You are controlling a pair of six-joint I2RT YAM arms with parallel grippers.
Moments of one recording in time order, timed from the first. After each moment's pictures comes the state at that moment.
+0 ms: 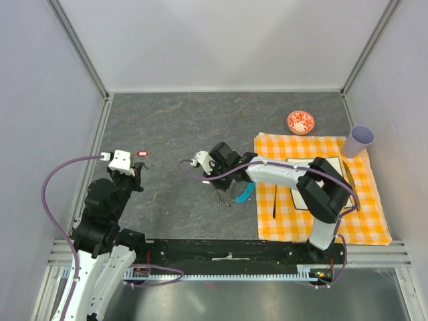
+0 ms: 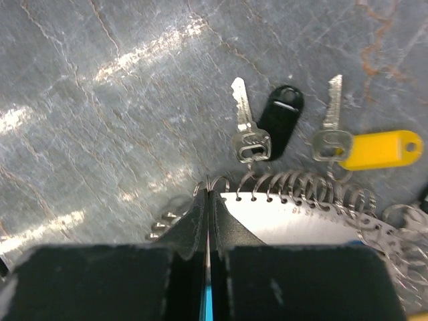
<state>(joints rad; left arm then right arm) -0.27 0.33 0.66 -0.47 -0.10 0.04 0.88 1.83 1.19 -0.34 -0.22 -0.20</state>
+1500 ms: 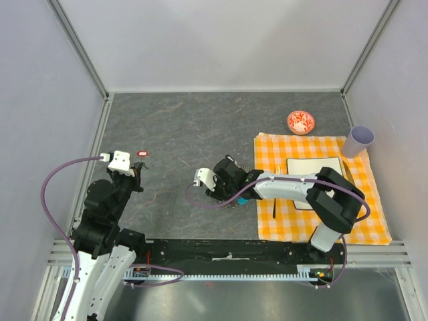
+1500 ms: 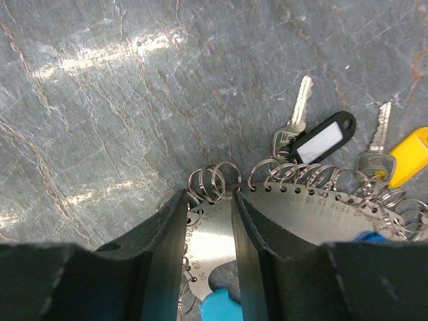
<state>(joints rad) -0.27 0.32 0.65 -0.46 -0.09 0.04 0.97 1.70 0.94 -0.15 -0.16 -0.34</state>
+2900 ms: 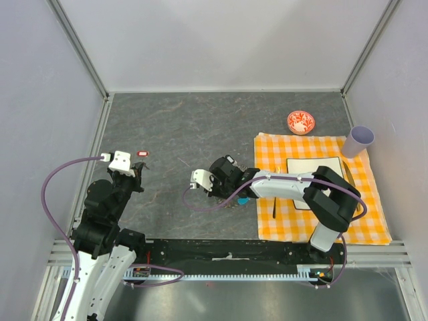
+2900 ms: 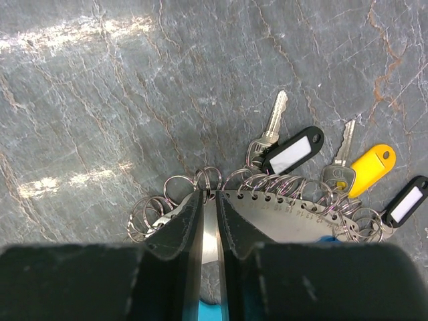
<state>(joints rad) -0.27 0.32 0.65 -0.46 -0.08 0.04 0.99 1.72 1.00 -0.19 -0.08 -0.46</state>
